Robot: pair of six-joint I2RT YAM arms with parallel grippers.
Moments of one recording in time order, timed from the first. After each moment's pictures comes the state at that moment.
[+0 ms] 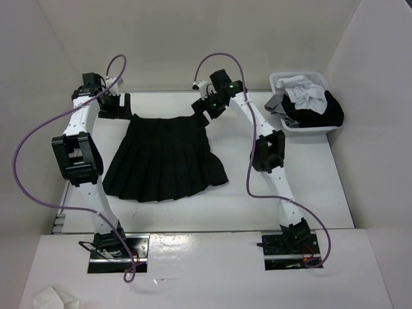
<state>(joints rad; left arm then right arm) 0.21 2.03 1.86 -0.79 0.33 0.22 0.44 2.58 2.65 -1.07 -0.39 -0.30</state>
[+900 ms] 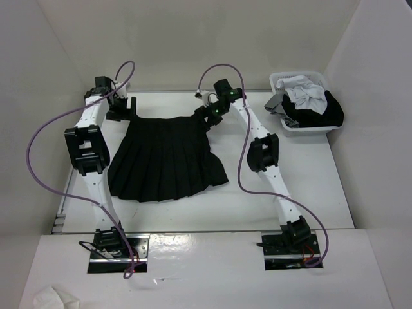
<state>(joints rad) 0.19 2.28 2.03 -0.77 0.29 0.20 0.39 2.82 2.86 -1.14 -0.66 -0.32</state>
